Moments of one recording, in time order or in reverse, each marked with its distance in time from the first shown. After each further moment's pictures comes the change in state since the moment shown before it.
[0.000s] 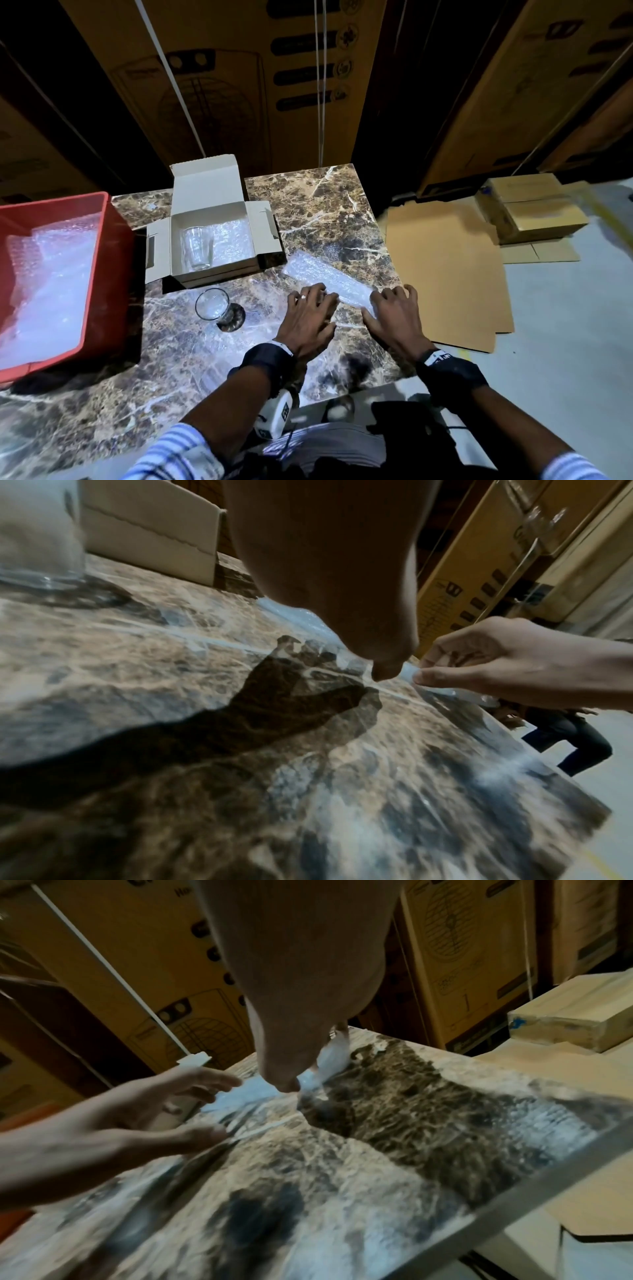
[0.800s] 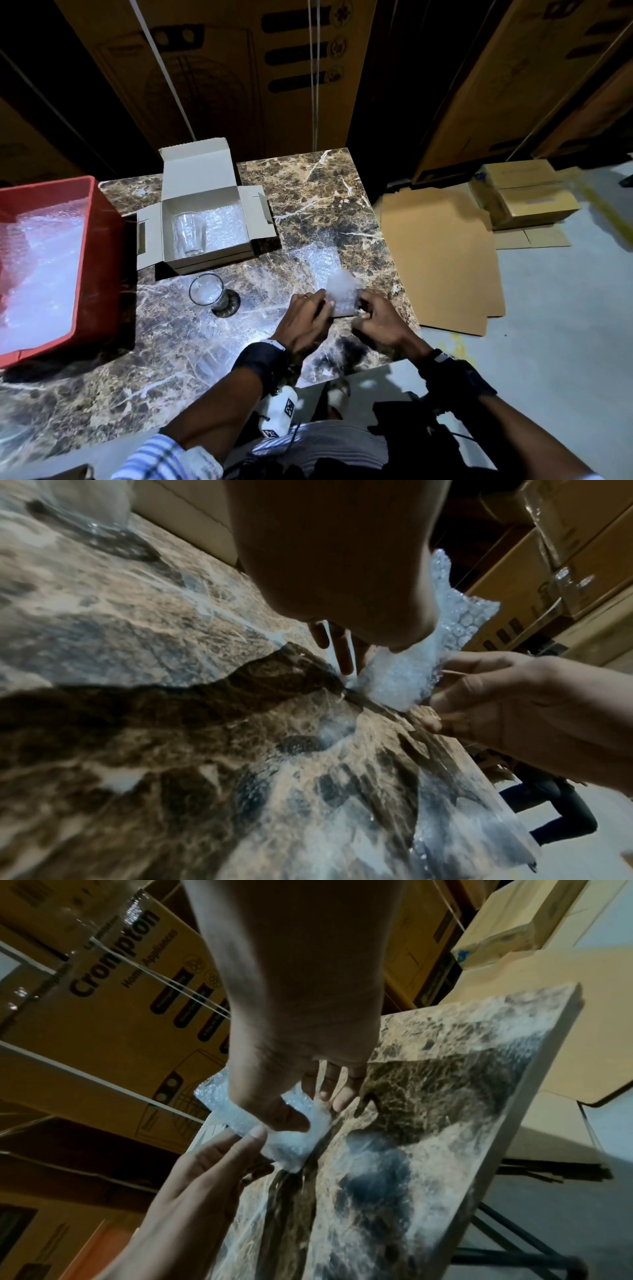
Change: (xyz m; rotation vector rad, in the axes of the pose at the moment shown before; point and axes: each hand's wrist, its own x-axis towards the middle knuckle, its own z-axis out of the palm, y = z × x) left_hand -0.018 0.014 0.011 -0.615 0.096 -0.060; right_hand -0.033 -0.024 -0.035 1.132 -0.390 0.130
